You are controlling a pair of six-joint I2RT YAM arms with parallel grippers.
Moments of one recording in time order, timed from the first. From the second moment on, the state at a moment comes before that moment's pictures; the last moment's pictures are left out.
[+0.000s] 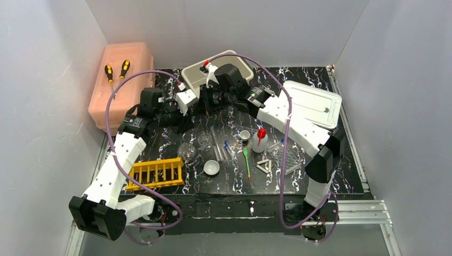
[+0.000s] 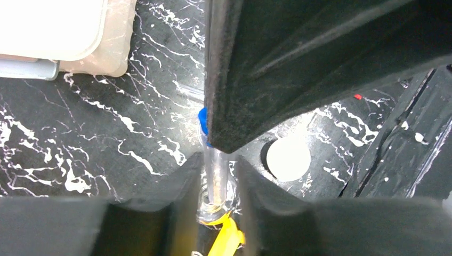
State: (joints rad) left arm -0.29 1.13 1.16 -0.74 0.56 0.42; right arm 0.90 1.81 1.90 -0.61 -0.31 0.49
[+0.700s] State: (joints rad) left arm -0.29 1.23 1.35 -0.91 0.46 0.26; right arm 0.61 1.43 1.59 -0.82 -0.03 0.35
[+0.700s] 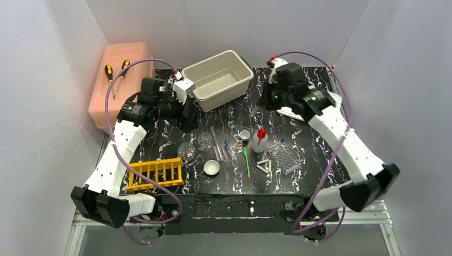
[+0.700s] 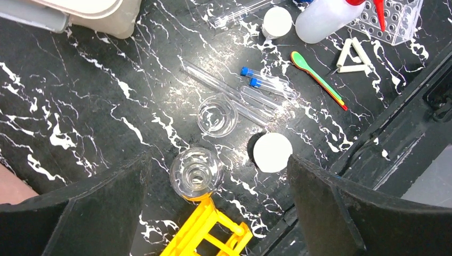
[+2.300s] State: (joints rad) left arm -0.18 1.40 1.51 -1.11 0.43 0.18; right arm 0.55 1.07 0.80 -0.66 0.48 0.50
